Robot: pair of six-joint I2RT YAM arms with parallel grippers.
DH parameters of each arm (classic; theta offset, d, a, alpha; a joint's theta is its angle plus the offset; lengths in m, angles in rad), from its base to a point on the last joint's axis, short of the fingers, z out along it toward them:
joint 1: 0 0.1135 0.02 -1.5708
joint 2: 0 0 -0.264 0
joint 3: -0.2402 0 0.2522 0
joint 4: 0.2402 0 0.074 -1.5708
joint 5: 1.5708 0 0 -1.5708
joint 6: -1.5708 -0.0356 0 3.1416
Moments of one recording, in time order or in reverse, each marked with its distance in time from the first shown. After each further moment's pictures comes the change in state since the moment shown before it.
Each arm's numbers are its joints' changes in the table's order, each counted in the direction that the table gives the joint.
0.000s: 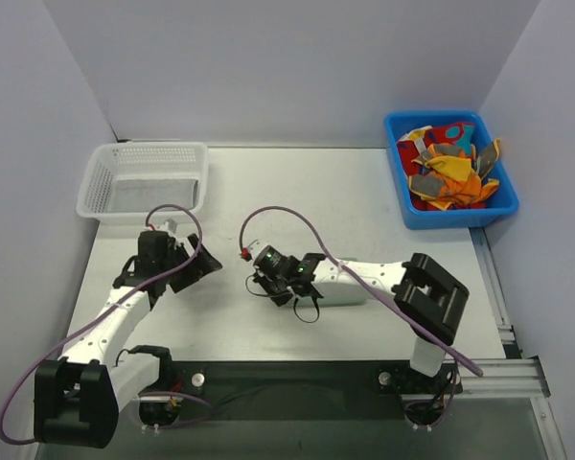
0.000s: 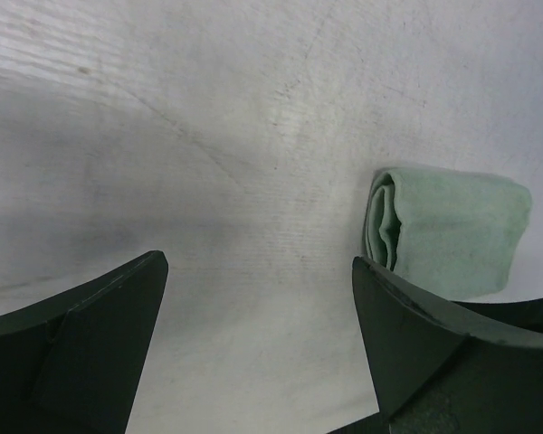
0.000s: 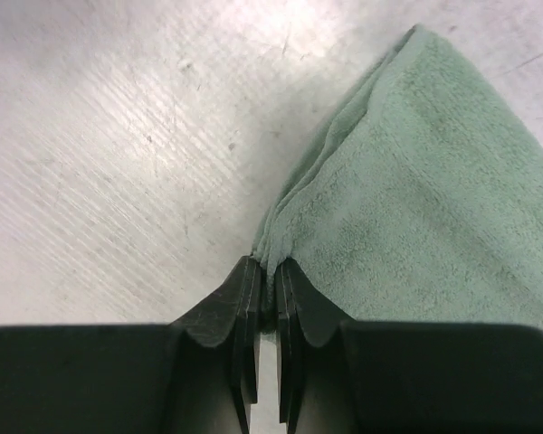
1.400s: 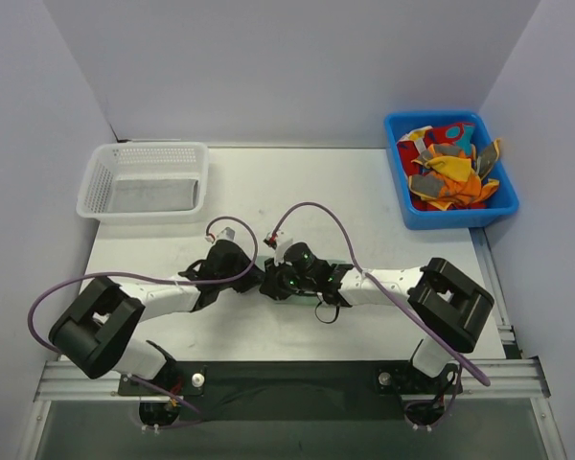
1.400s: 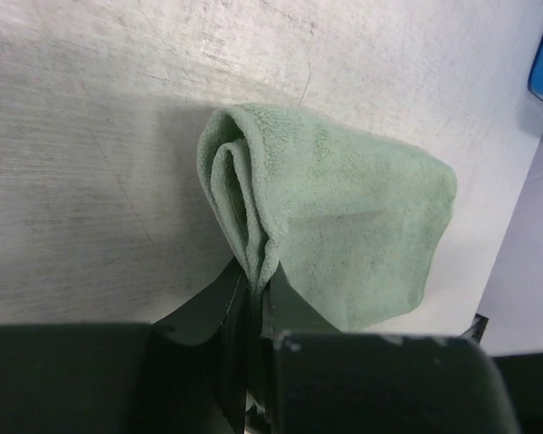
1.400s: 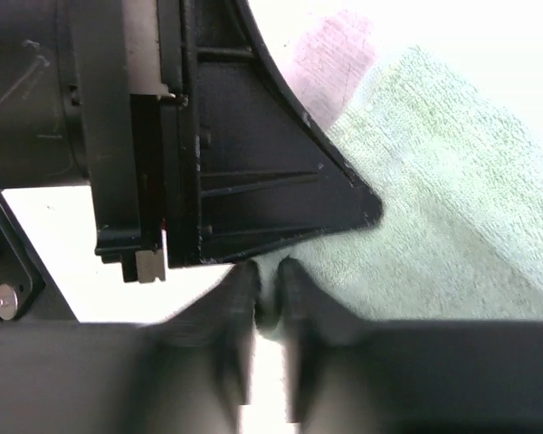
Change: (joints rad) left arm -0.544 0.428 0.036 -0.569 -0.212 0.505; right arm -0.128 -0.160 0.360 -0.645 -0.244 -0.211
